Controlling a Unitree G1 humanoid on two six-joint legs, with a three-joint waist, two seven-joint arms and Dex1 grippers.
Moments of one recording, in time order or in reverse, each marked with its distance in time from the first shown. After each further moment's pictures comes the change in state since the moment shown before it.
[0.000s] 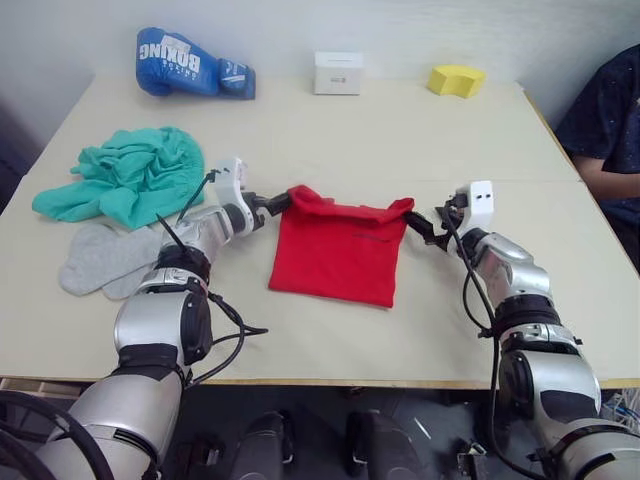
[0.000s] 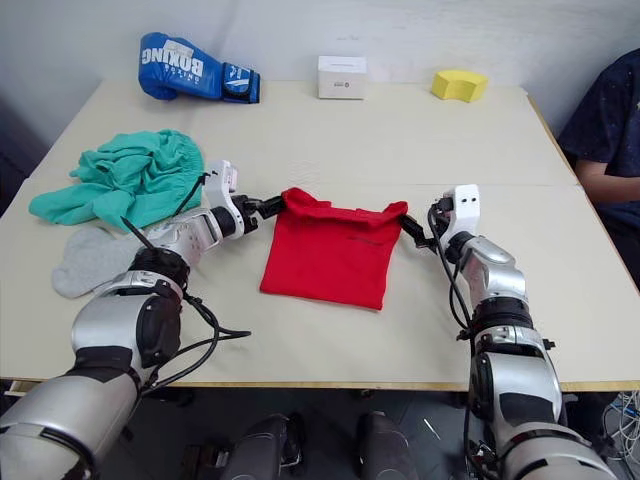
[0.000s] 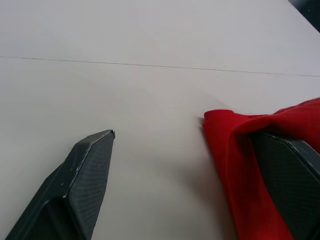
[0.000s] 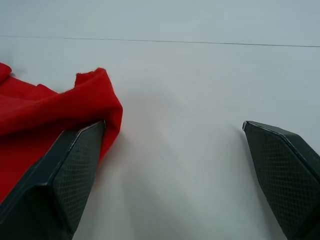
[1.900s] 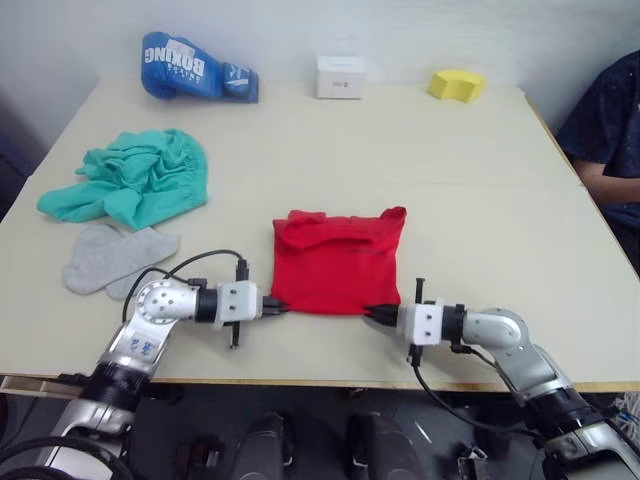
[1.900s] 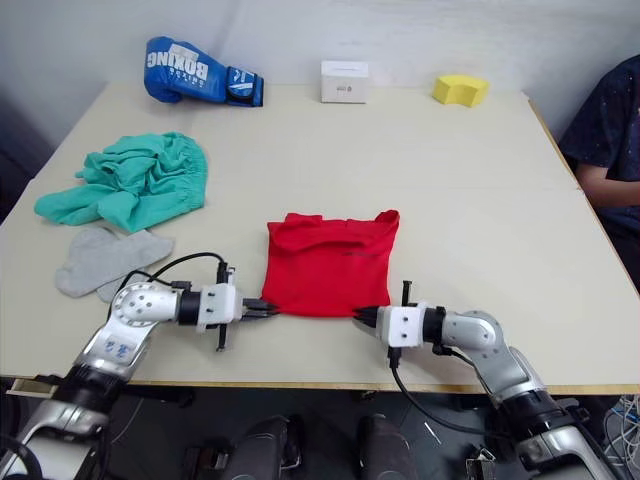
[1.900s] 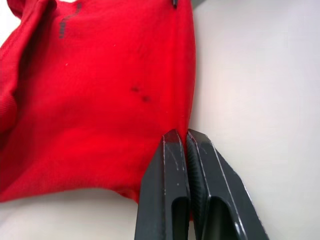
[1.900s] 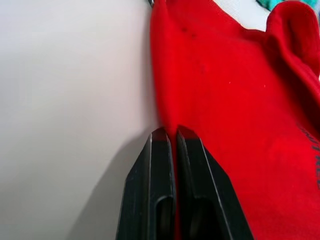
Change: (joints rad) left arm 0.926 0.381 -0.407 -1.164 0.118 -0.598 -0.598; right arm 0.597 -0.246 0.459 -0.686 -0.234 -0.722 0.378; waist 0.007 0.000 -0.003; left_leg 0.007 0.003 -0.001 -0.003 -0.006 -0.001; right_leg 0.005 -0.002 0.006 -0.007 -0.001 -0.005
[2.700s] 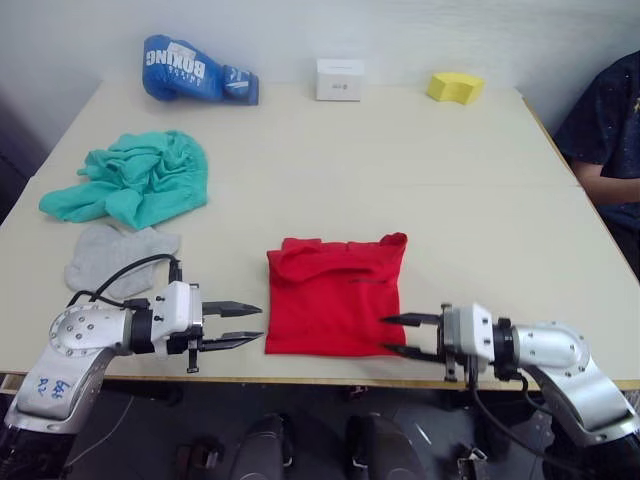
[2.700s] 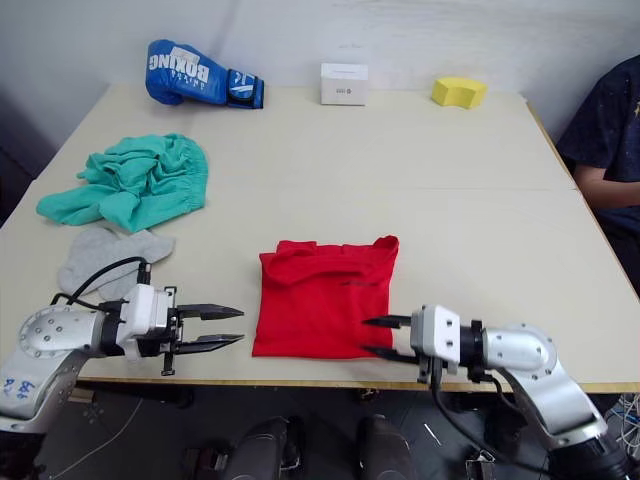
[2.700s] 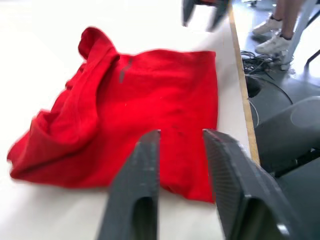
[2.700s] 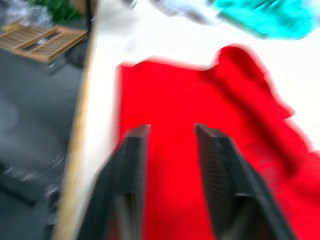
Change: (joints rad) left arm 0.125 0.092 0.185 -0.301 -0.345 0.315 -0.063; right arm 0.044 -0.084 -0.138 -0.363 0.391 0.455 0.097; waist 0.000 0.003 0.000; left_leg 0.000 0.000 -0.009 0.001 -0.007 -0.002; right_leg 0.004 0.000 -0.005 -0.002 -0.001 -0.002
